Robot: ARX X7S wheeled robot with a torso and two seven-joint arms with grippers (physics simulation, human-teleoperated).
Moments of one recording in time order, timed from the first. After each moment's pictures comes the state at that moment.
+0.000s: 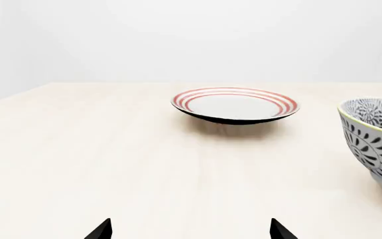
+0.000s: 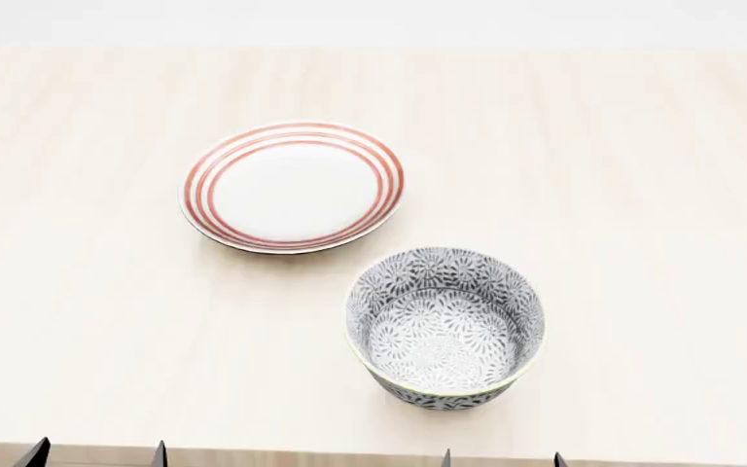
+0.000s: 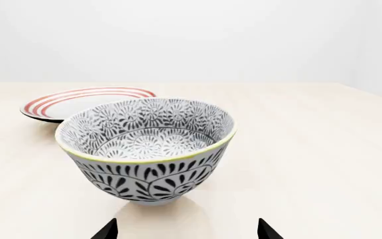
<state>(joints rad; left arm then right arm) 0.00 0.00 0.00 0.00 0.00 0.00 0.00 0.00 0.00 0.00 0.00 0.00 0.00 0.00</state>
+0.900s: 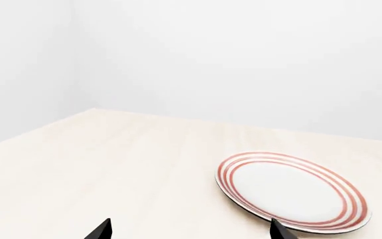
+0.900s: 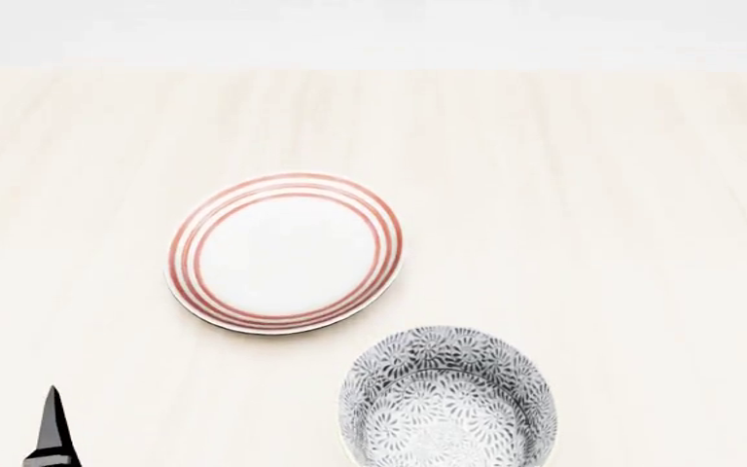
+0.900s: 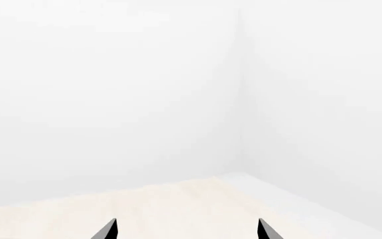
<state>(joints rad) 0.04 -0.10 -0.06 0.35 -0.17 -0.23 -0.14 -0.34 0.30 0.38 -0.94 0.40 0.35 0.36</state>
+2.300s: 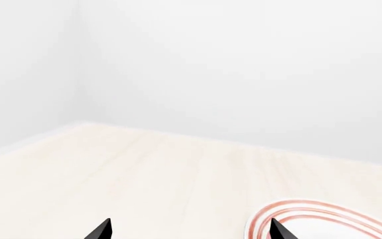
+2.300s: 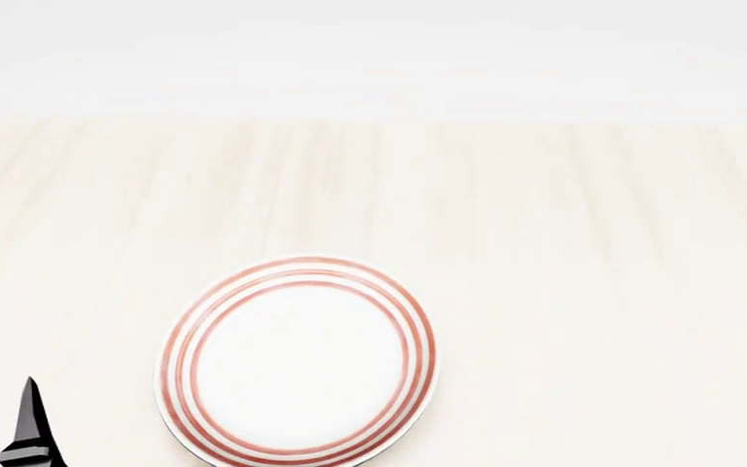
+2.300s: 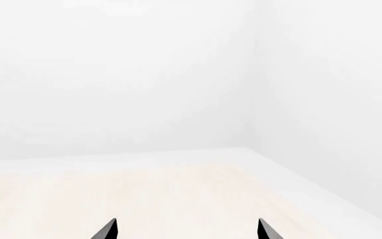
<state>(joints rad) 0.04 -0.16 -0.04 0.36 -0.25 -0.20 -0.21 -0.70 0.79 0.58 -1.03 0.87 0.27 0.75</state>
